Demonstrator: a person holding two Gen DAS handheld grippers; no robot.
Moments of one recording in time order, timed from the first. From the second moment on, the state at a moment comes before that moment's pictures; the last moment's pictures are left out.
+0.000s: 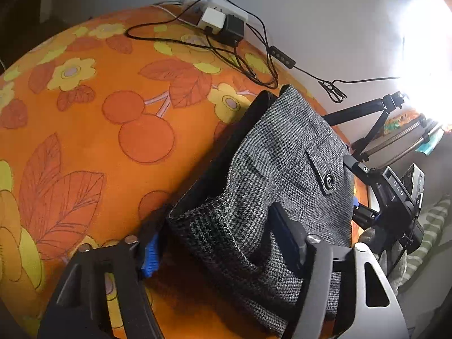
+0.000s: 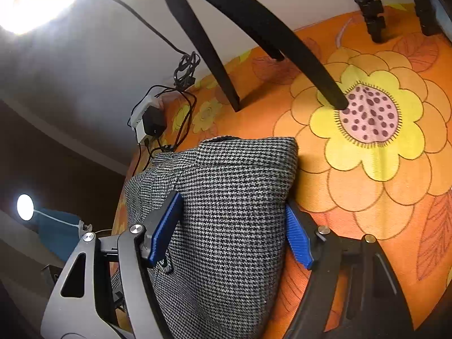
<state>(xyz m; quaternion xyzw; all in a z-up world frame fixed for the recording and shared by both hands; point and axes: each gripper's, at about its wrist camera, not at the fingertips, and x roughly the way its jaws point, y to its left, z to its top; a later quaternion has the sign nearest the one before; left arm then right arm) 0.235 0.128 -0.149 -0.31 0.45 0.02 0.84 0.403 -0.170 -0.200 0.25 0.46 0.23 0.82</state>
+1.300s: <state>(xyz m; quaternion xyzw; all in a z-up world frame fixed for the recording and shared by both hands) 0.206 0.116 -0.099 -0.27 0.39 -0.02 0.88 0.333 -0.148 -0.112 0.13 0.38 0.24 0.88</state>
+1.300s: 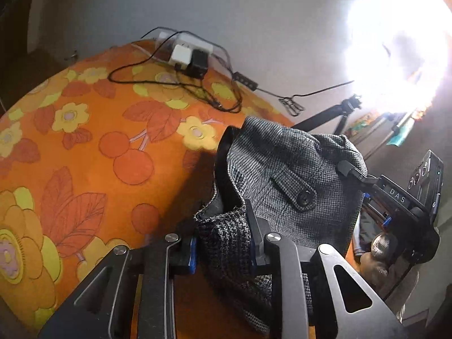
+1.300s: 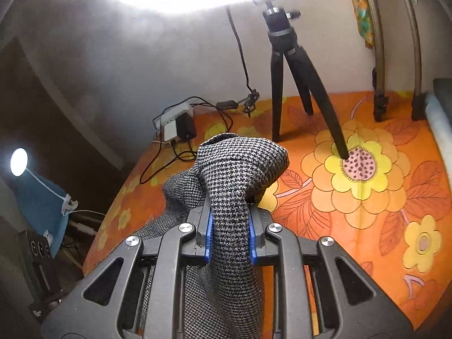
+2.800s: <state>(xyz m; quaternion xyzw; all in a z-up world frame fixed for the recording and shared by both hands) 0.284 -0.233 -0.031 -0.22 0.32 -0.25 0.89 0.348 -0.471 0.050 0.02 0.28 0.05 0.96</state>
